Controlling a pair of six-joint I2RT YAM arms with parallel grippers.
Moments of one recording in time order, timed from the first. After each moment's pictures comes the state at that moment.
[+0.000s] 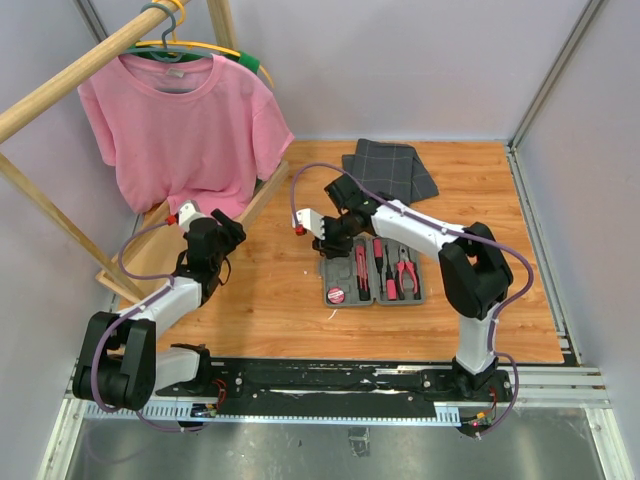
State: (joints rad) left arm -0.17 1.20 0.44 0.35 -0.29 -0.71; right arm 0.71 1.91 1.45 -0.60 -0.42 -0.87
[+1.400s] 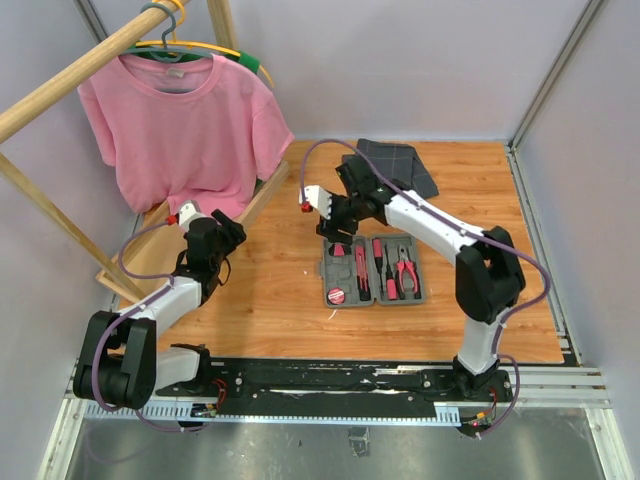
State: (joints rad) left arm -0.16 1.21 0.44 0.34 -0.28 -0.71; right arm 0.64 1.89 1.54 -0.65 -0.40 -0.87
